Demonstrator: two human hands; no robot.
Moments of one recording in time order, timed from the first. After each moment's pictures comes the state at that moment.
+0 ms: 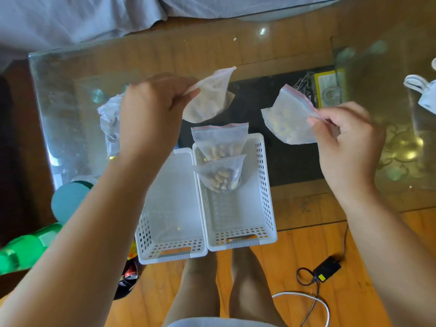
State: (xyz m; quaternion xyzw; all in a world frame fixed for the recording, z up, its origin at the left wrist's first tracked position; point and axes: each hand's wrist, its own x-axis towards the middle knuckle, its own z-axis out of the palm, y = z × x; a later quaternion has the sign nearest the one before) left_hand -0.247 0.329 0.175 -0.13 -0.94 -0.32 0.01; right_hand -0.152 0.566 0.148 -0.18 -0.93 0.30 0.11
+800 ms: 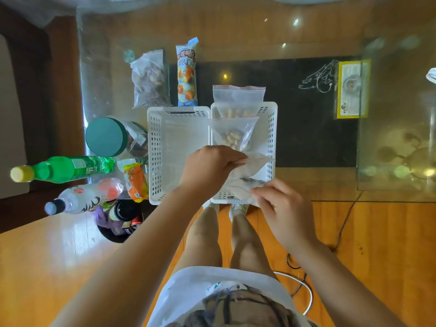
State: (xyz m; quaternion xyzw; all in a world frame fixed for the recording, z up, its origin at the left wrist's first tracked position) left_hand -0.086 0.339 0.161 -0.09 -0.91 -0.31 -0.25; right_hand 0.003 0.500 0.151 0.02 -0.94 0.32 -0.10
